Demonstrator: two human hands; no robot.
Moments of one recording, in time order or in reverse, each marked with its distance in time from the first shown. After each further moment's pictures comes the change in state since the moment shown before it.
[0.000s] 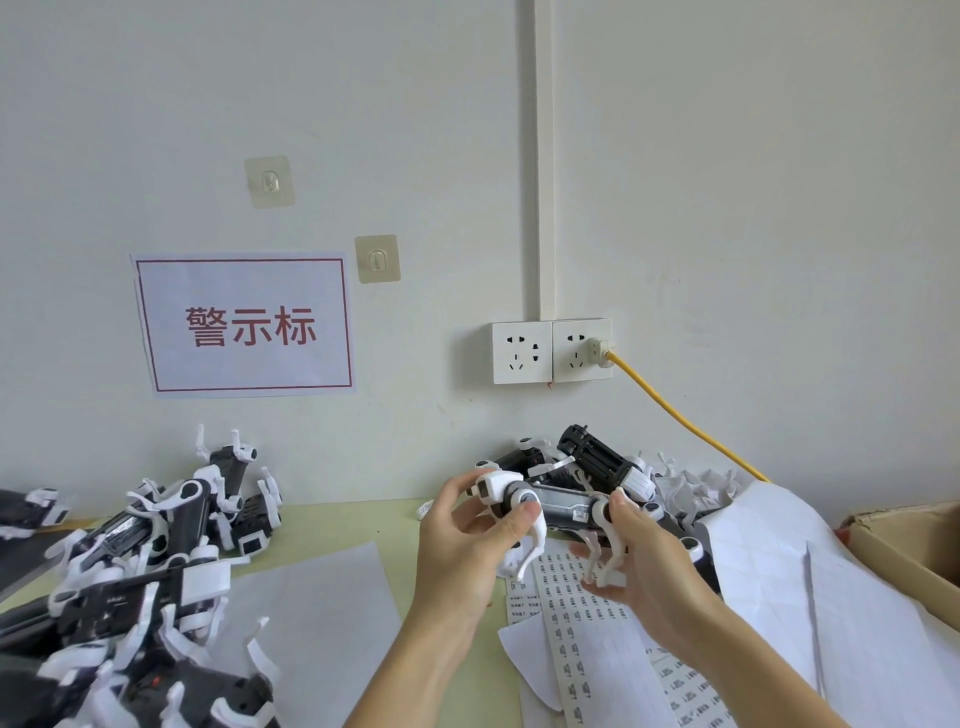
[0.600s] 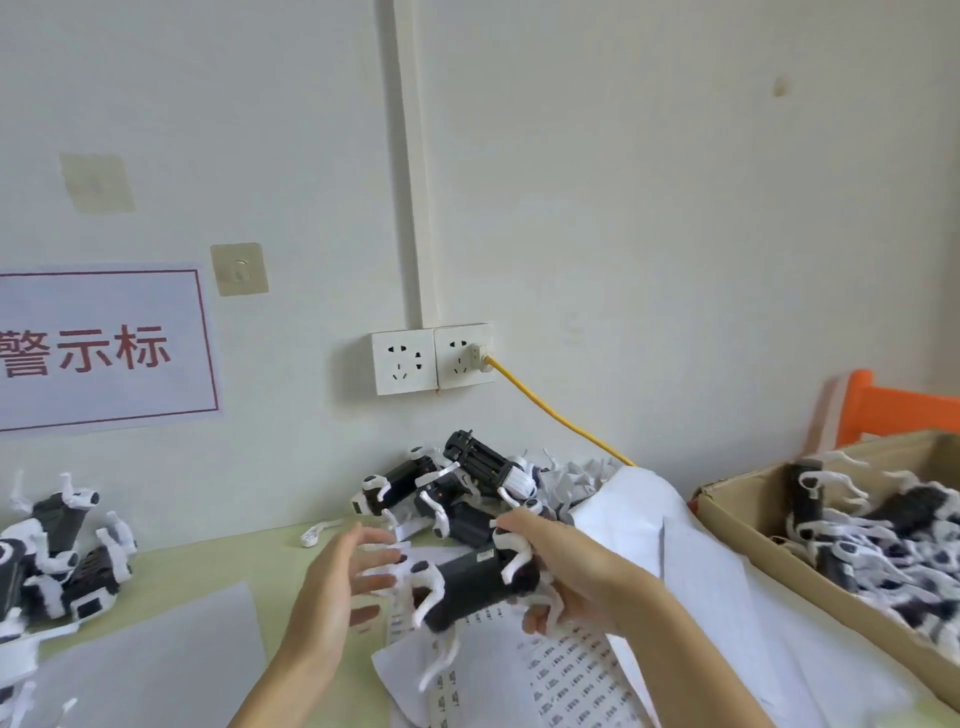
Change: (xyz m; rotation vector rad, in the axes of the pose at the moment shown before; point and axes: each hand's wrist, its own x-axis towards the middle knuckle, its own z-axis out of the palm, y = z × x) left_hand -0.001 -0.013 -0.005 0.250 -0.023 -0.272; right_hand -0.019 -0.033 -0.045 -0.275 -0.181 0.259
